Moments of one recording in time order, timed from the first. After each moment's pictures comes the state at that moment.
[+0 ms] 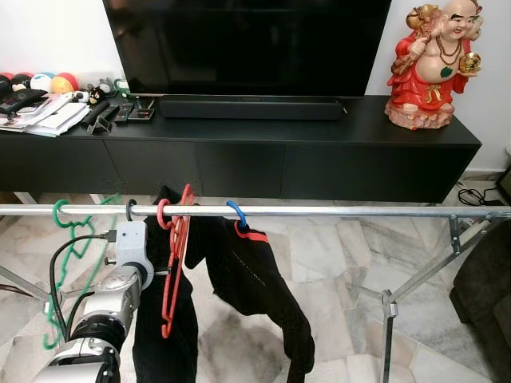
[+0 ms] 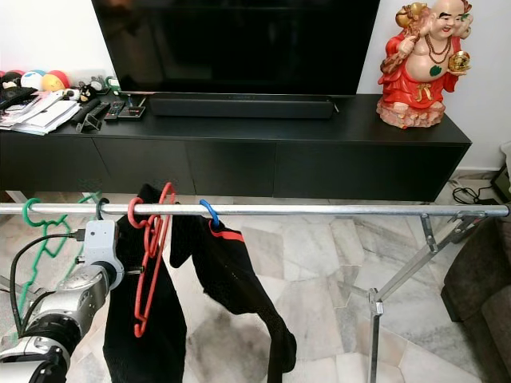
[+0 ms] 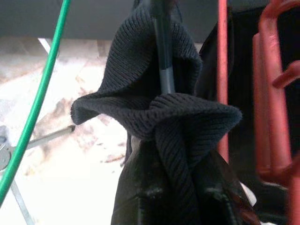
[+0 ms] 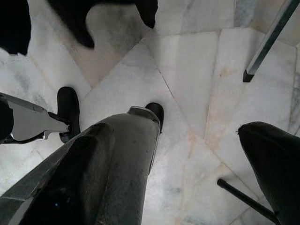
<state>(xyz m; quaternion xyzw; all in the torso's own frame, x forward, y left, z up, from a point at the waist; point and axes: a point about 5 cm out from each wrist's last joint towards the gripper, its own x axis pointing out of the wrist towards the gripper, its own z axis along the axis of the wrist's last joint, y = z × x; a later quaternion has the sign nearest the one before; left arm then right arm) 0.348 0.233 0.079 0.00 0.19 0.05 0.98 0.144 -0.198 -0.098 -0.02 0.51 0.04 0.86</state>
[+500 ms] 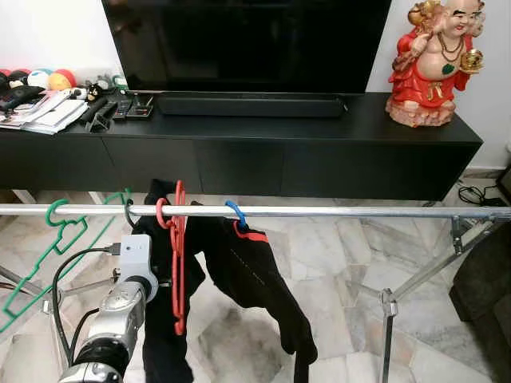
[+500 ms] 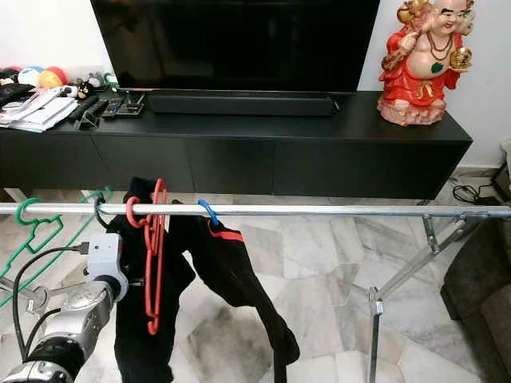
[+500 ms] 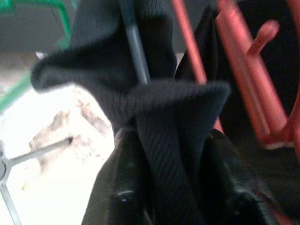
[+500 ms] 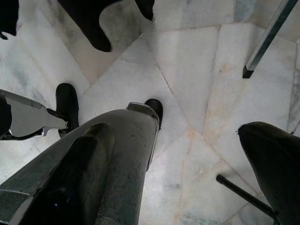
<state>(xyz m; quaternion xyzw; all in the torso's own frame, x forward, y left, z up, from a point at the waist) 0.333 0.228 0.071 0.01 0.14 0.04 0.99 0.141 -0.199 -0.099 -0.02 0.52 0.04 0.86</state>
